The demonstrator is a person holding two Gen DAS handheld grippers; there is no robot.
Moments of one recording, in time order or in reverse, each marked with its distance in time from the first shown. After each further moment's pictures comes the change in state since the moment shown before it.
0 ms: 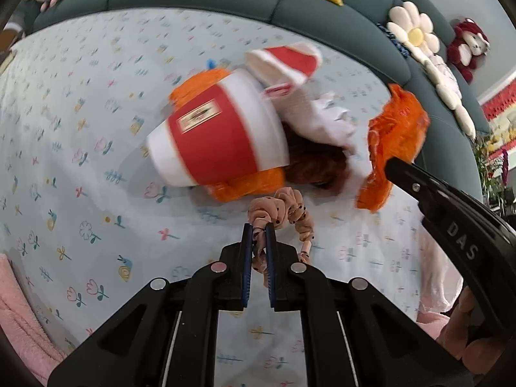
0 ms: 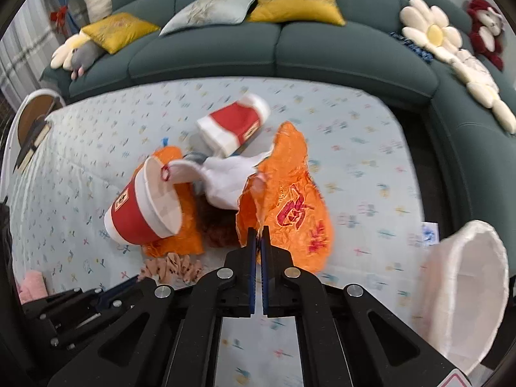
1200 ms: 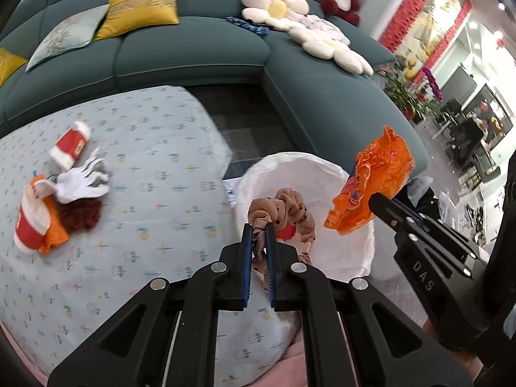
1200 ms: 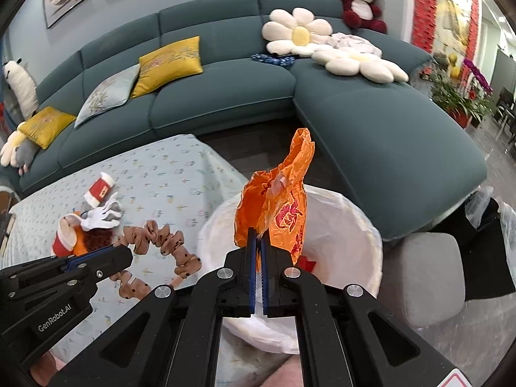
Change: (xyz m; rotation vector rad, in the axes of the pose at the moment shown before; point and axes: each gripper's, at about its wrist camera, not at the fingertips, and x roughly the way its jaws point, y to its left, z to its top) left arm -0.035 -0.280 -0.034 0.426 -0.061 -0.210; right arm -0.145 -0.232 -0.096 0.345 -0.194 -0.213
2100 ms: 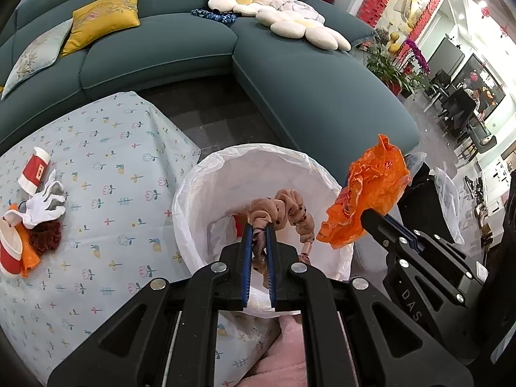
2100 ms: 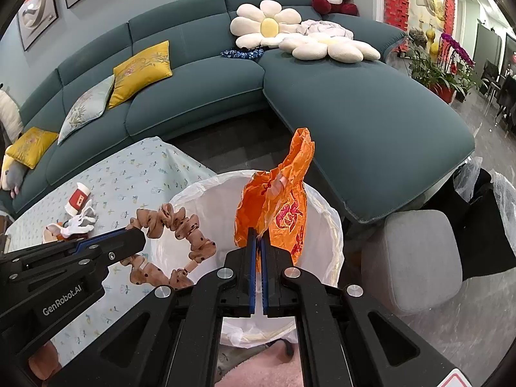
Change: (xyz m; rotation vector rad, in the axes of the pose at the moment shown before) left arm 0.042 -0.067 0.010 0.098 0.055 -0.013; right arm 0.009 -0.063 -0.016 0.098 0.021 -0.028
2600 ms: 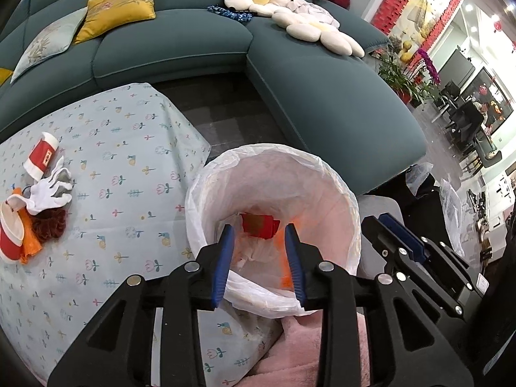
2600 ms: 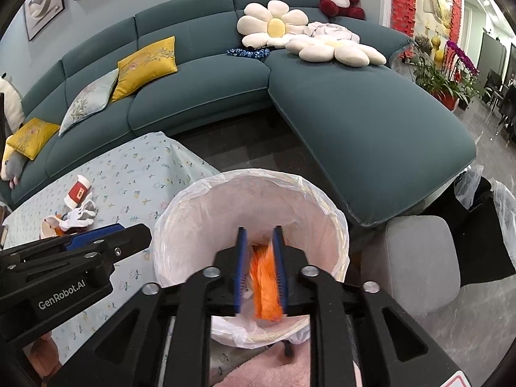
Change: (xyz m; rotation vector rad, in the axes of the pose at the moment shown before) left arm -0.002 0.014 -0.002 -0.066 -0.005 0.021; right arm 0.000 0.010 0.000 -0.037 -0.004 -0.006
